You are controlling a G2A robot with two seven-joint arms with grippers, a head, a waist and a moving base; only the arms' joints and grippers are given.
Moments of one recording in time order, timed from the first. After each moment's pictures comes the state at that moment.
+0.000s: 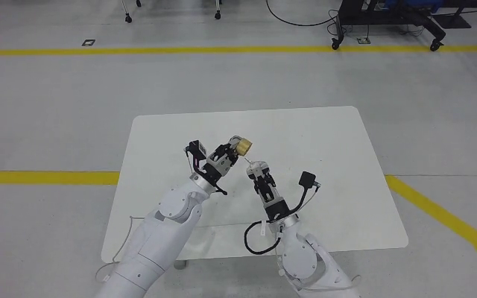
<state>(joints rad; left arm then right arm) 0.89 -1.41 -0.99 -1.18 -0.61 -0.29 -0.34 -1.30 -1.30 1.01 -1.68 -0.25 -0.21 -0.26</state>
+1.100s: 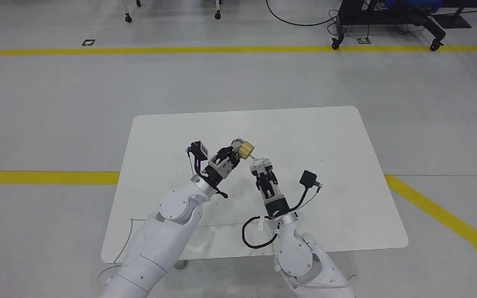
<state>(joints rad) 0.91 -1.43 -1.02 -1.17 -0.55 -0.30 -0.40 -1.30 -1.34 1.03 -1.65 -0.31 -0.16 -0.30</state>
